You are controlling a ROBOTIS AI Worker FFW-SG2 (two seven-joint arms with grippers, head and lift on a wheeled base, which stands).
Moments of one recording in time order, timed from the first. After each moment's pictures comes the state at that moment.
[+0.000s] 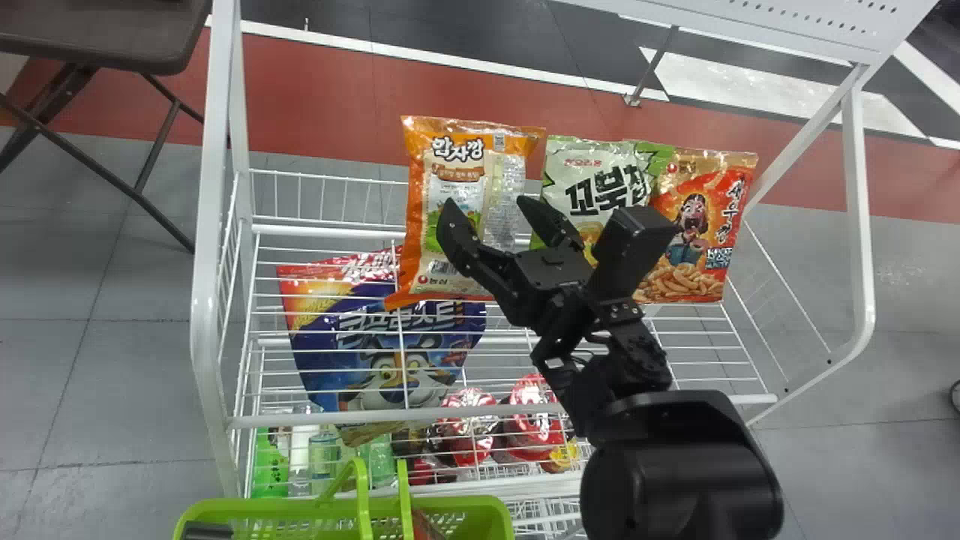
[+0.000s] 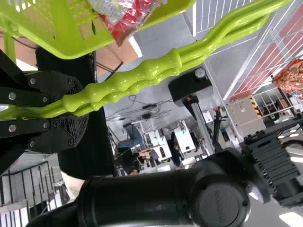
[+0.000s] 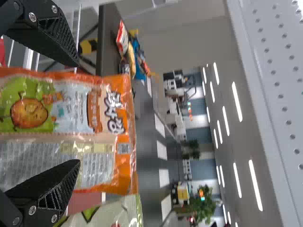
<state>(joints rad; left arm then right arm) 0.61 0.09 -0.24 -2.27 0.24 1.28 -1.00 0.26 -0.01 -0.03 -2.04 -0.10 0.32 0.22</state>
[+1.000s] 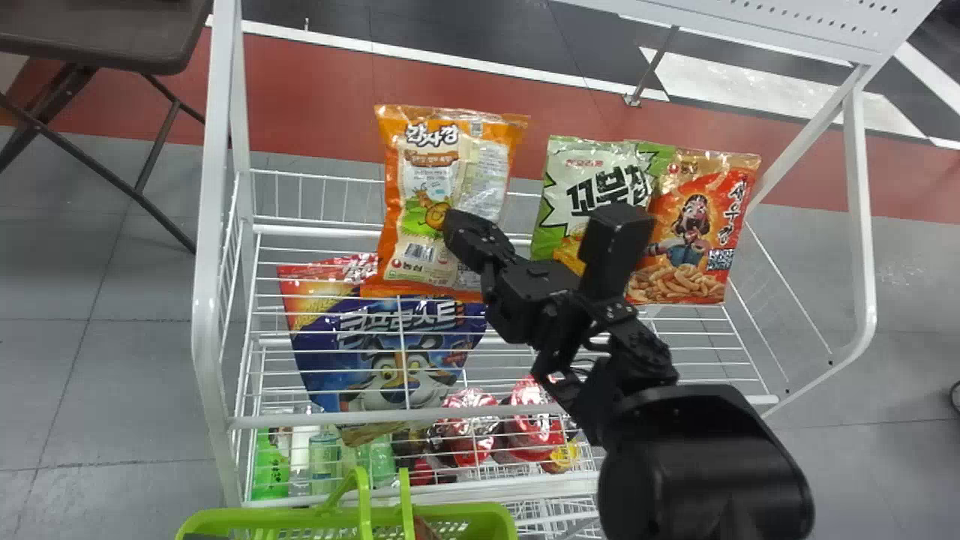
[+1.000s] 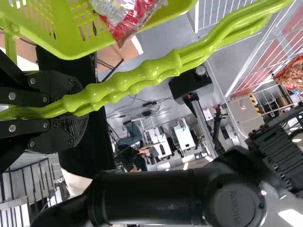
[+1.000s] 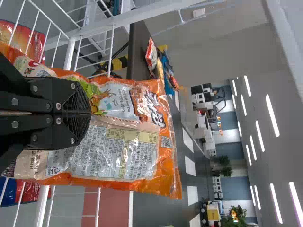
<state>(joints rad) 0.64 0.10 -0.25 -2.28 0.24 1.28 -1.01 0.31 -0.02 -0.07 -2.17 -0.13 0.52 0.39</state>
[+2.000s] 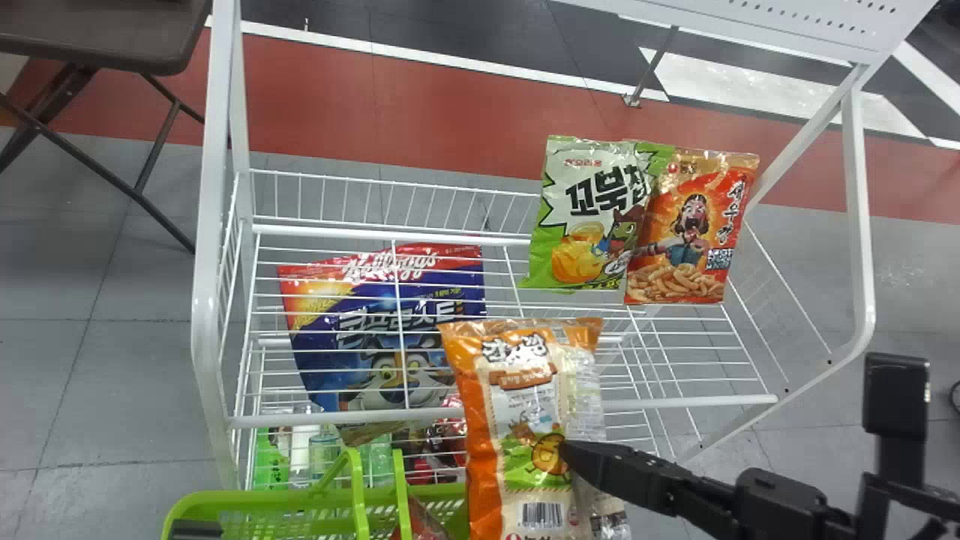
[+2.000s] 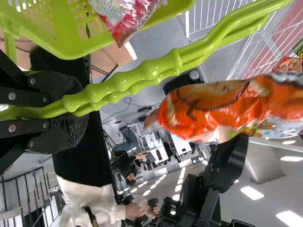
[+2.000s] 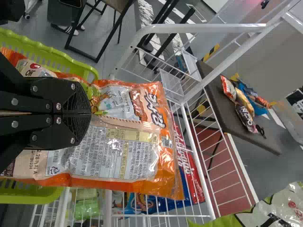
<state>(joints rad) 0.64 0.08 -0.23 -2.33 0.24 1.28 -0.98 0.64 -0.04 -0.76 -2.79 -0.58 1.56 0.83</state>
